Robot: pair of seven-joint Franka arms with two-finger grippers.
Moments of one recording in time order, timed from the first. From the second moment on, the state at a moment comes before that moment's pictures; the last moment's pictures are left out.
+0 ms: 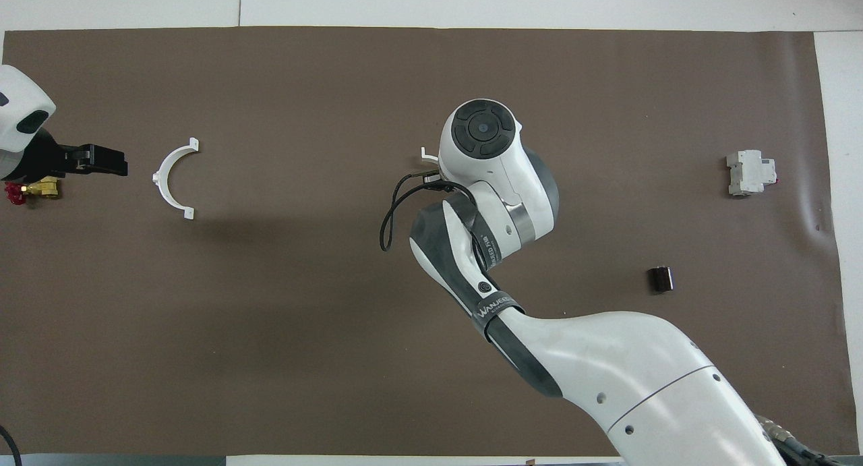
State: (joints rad) left arm -0.01 0.13 0.05 -1.84 -0.01 2.05 0.10; right arm 0.59 0.60 -0.09 -1.53 0.05 2.17 0.36
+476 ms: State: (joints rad) left arm 0.03 0.25 0.05 -1.94 -0.01 2.33 0.11; right arm 0.61 0.61 -0.09 -1.56 0.05 2.20 0.37
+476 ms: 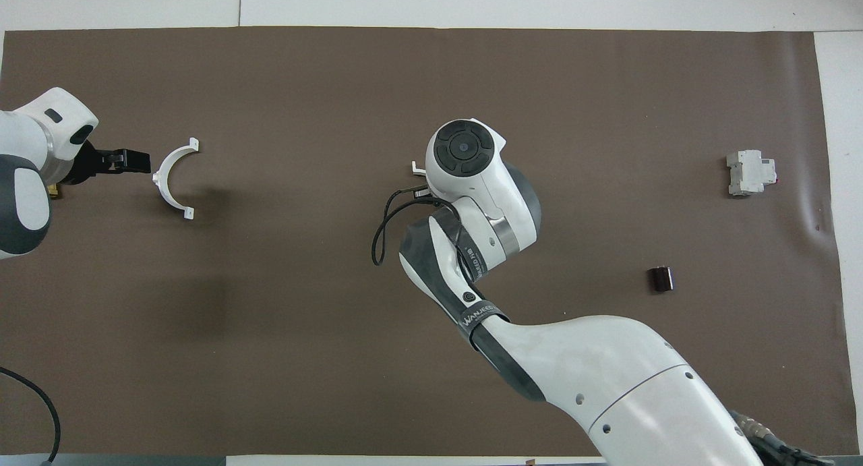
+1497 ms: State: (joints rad) left arm 0.01 0.34 0.04 -1.95 -0.01 2.42 0.10; right arm 0.17 0.21 -0.12 -1.37 0.05 1.55 0.16
